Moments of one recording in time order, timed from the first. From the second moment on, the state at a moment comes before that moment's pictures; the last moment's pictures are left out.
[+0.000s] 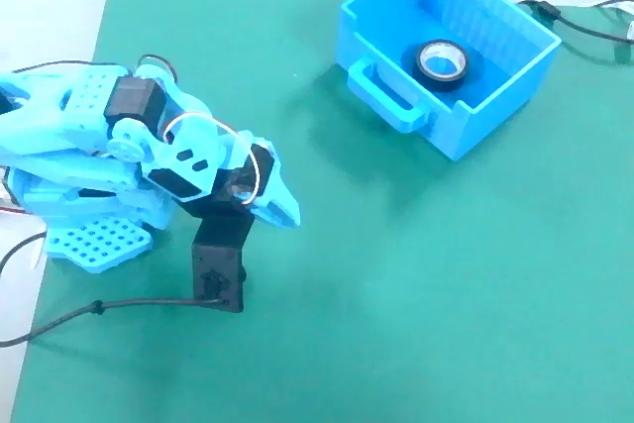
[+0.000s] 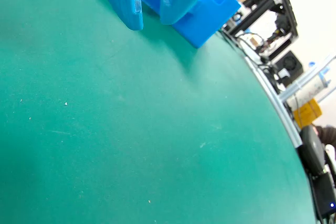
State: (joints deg) arm 12.5 189.7 171.6 62.8 2.5
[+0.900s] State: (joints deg) arm 12.5 189.6 172.3 61.8 2.3
